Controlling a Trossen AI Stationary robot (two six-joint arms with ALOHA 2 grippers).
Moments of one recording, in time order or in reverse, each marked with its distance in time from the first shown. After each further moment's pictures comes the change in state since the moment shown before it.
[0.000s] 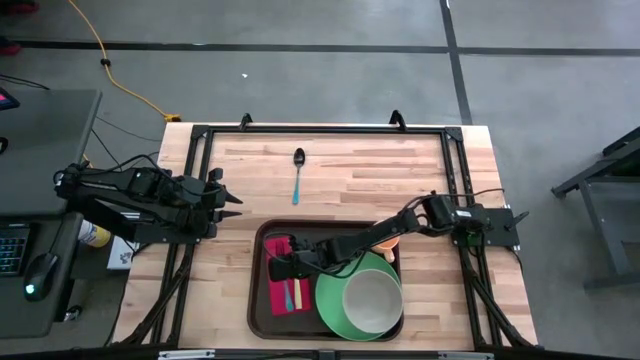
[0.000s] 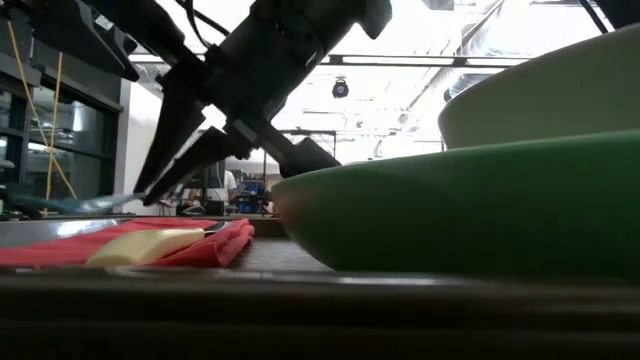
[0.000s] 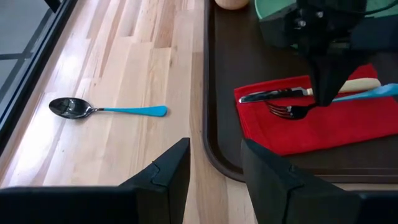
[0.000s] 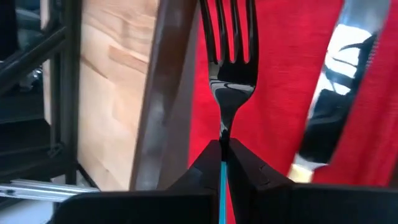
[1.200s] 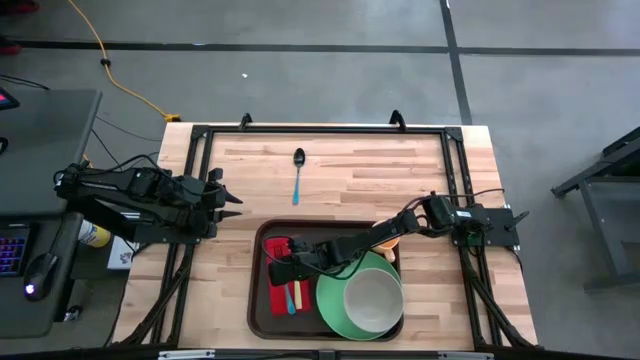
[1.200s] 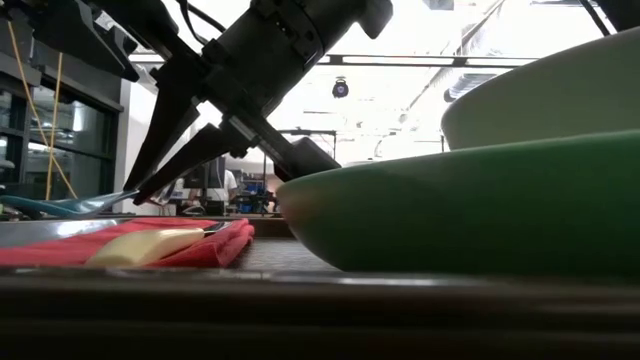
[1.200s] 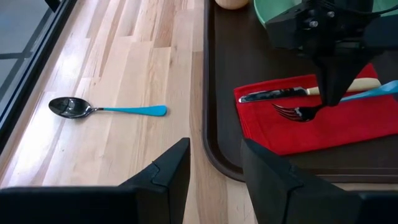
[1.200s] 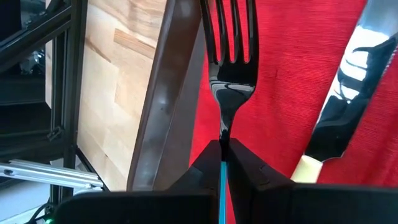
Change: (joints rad) left arm 0.000 0.000 0.000 -0.001 0.001 -0.001; right arm 0.001 0.007 0.000 0.021 -0.023 -0.060
